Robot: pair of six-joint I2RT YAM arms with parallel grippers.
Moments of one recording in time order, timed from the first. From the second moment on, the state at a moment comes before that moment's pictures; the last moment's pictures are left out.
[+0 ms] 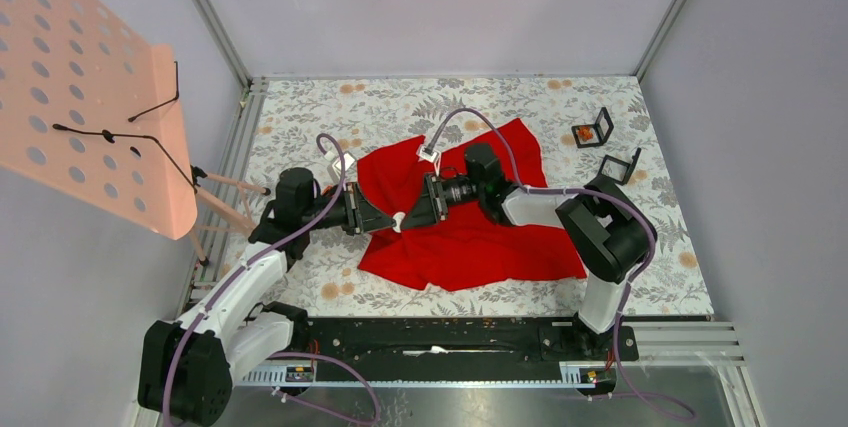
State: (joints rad) left arm -0.26 0.96 0.51 0.00 0.89 -0.62; right arm 0.67 1.82 0.90 0.65 -1.05 0.69
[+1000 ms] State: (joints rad) left arm -0.25 0.96 0.51 -0.01 0.95 -0.59; right arm 0.68 1.87 1.03 0.42 -1.14 0.68
